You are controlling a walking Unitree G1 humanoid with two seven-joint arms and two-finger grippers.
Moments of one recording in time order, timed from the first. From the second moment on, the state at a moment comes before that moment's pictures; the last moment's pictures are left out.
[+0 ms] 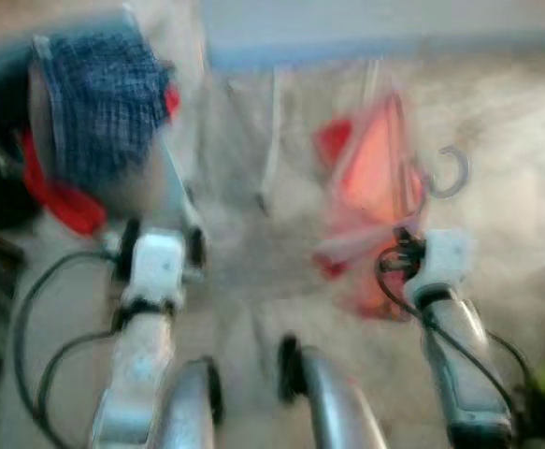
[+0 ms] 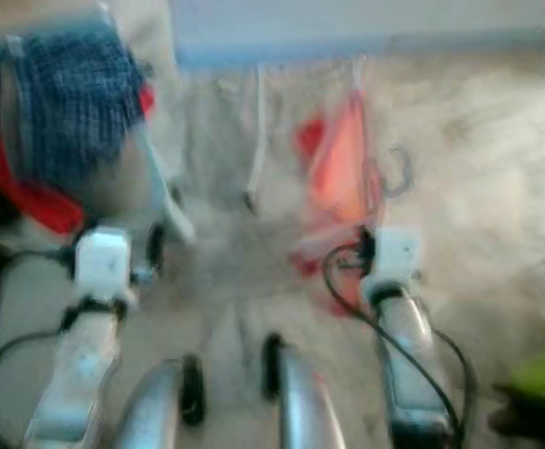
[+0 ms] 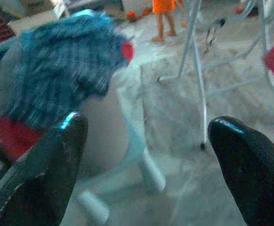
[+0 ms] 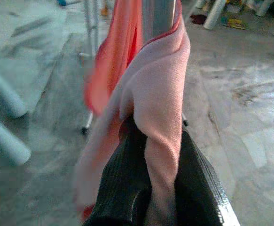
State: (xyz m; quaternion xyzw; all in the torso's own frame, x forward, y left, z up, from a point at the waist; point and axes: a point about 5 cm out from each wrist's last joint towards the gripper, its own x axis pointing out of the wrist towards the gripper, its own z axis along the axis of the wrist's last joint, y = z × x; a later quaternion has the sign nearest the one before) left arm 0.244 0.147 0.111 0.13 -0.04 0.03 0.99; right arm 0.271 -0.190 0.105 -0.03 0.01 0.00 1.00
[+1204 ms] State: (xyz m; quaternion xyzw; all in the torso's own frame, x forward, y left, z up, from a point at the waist) left arm 0.330 0.152 0.117 0.14 -0.04 0.00 0.99; right arm 0.274 -0.164 0.126 0.06 0.02 0.34 0.94
